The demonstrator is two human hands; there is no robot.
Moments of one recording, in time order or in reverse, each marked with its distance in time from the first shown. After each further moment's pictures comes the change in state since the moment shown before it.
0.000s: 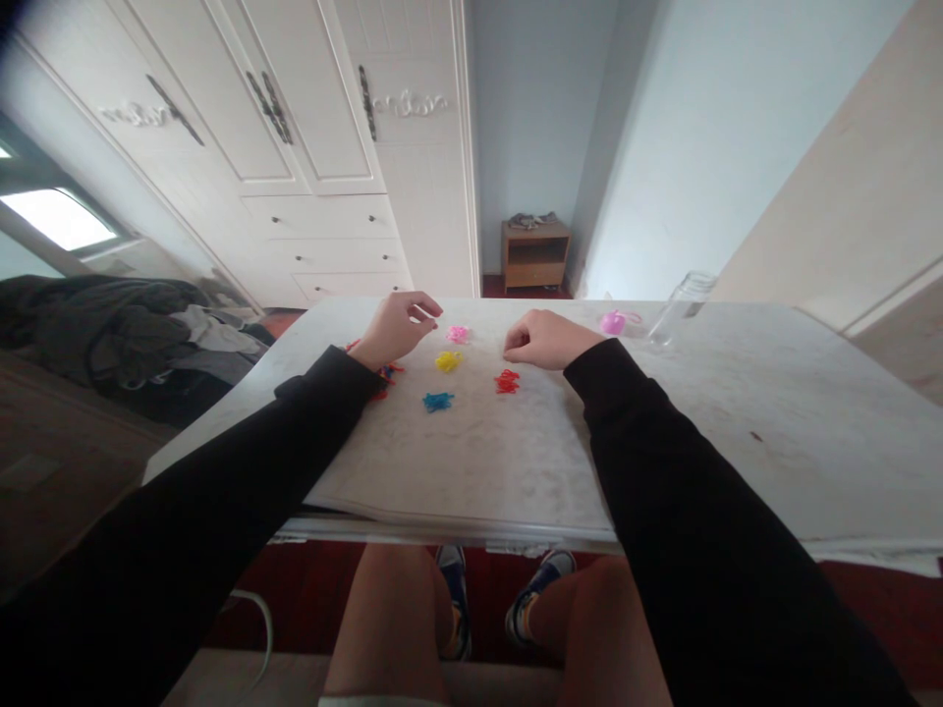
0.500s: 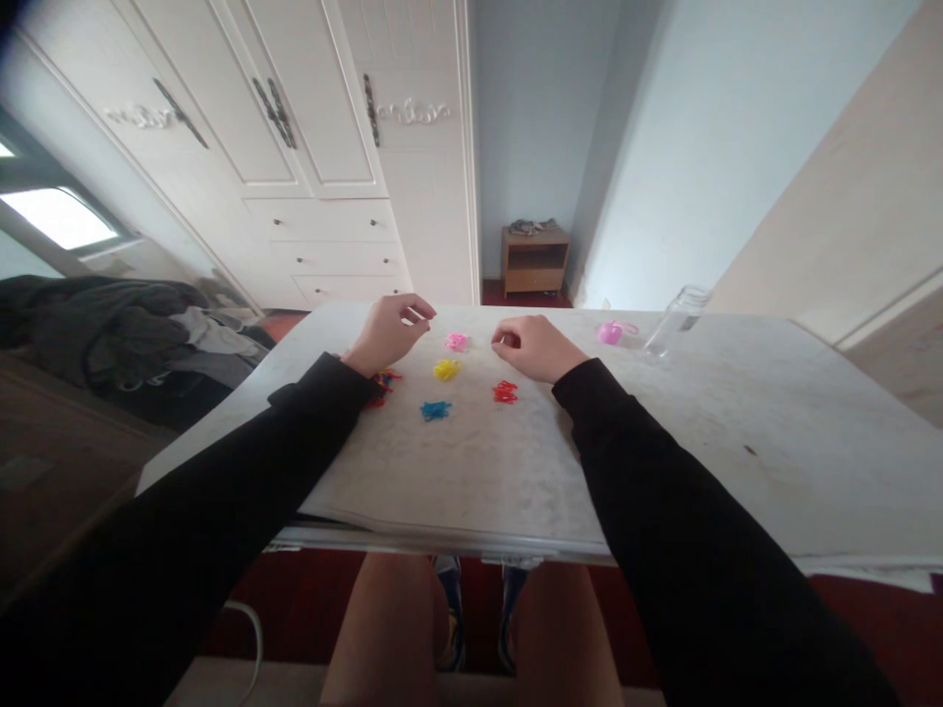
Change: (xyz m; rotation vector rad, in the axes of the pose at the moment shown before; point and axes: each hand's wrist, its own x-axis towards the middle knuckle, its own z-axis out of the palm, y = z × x) left_hand -0.001 0.008 -0.009 0.012 0.067 -0.006; right_hand 0.003 -0.012 0.013 0.023 0.278 -0.040
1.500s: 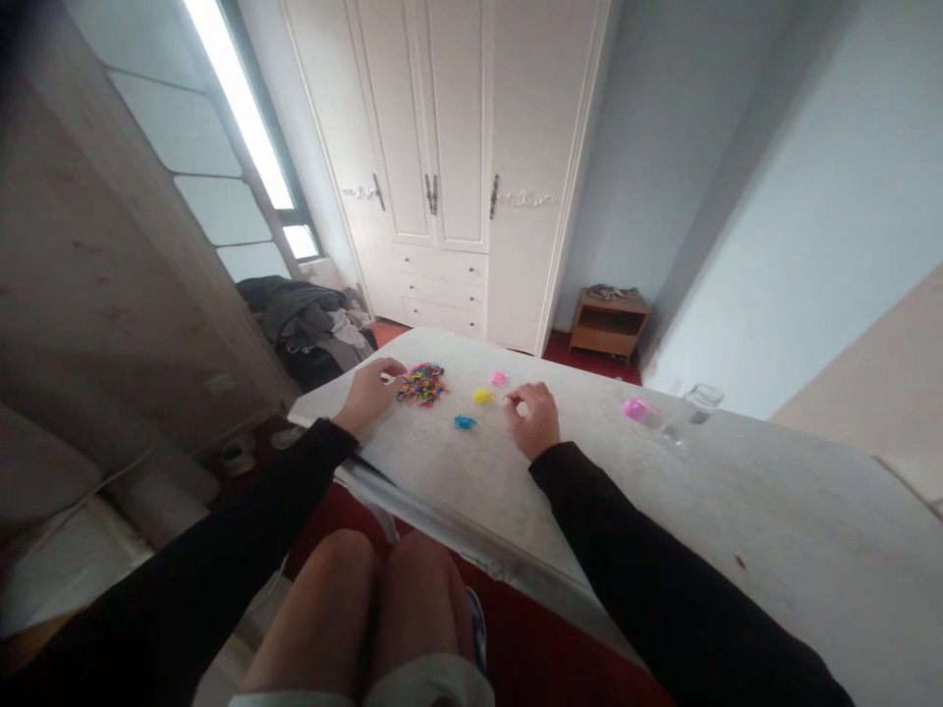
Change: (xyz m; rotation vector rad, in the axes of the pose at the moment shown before) left_hand -0.131 0.019 -0.074 0.404 0.296 -0.328; right_hand -0.033 -0.014 0.046 0.218 0.395 -0.205
